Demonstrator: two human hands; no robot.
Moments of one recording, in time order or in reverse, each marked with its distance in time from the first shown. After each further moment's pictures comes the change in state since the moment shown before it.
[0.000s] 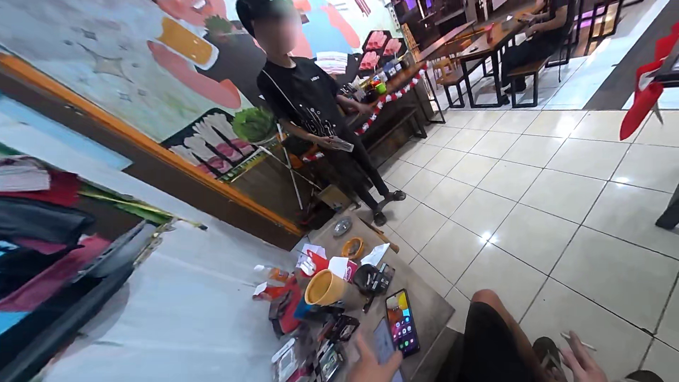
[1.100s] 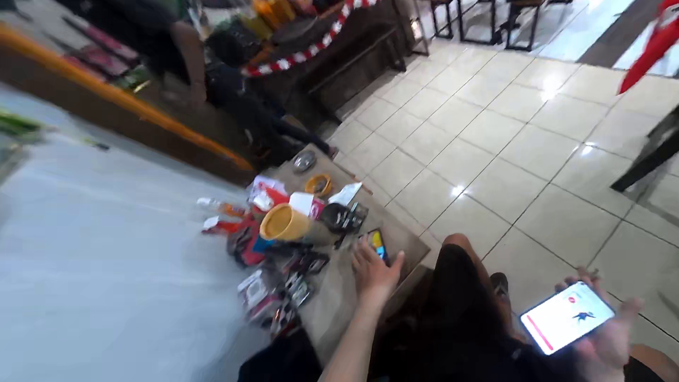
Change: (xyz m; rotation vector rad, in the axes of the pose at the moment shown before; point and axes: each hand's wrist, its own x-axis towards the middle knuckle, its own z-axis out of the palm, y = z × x) left_hand 0.060 0.036 0.080 0.043 0.400 0.344; right_hand -0.044 -0.108 -0.034 0.978 -0.152 -0.173
